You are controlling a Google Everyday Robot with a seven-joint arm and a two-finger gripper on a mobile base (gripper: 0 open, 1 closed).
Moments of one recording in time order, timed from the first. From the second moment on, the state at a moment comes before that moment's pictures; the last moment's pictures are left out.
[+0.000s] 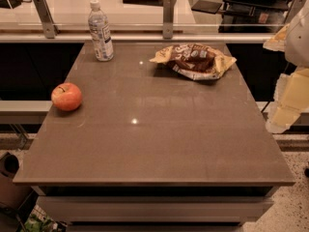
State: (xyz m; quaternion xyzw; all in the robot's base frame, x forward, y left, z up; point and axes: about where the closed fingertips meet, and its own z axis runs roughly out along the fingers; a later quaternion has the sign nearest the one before) arm 0.438 -0.214 0.987 -0.60 0.78 -0.05 0.18
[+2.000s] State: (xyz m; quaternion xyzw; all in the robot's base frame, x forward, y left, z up) arm 0.630 -0.196 0.967 -0.54 0.81 -0.05 0.21
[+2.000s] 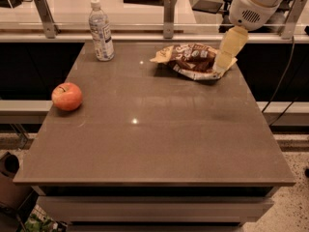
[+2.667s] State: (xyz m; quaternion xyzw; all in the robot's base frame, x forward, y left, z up) arm 0.709 -0.155 0.931 -0.54 0.81 0.03 0.23
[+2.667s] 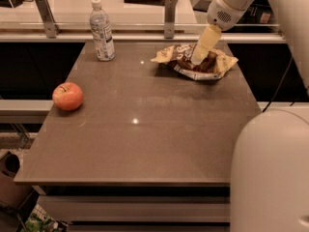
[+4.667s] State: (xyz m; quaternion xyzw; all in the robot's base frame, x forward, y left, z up) arm 0.748 -0.134 0.857 -0.53 0.84 0.00 0.14
